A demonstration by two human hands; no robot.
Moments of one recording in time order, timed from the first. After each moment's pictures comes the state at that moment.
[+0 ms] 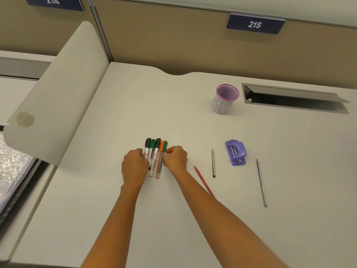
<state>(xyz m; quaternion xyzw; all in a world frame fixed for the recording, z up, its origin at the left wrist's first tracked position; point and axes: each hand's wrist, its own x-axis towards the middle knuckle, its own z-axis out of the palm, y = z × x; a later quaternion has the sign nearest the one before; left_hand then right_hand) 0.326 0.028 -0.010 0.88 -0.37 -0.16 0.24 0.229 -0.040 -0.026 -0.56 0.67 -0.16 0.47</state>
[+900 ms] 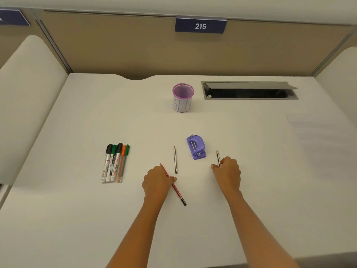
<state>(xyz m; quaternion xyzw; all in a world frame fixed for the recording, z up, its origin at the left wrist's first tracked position) 0.150 0.009 -0.011 0.85 -0.40 -0.31 0.10 -0.051 -0.046 -0.012 -0.55 0.80 -0.12 0.22</state>
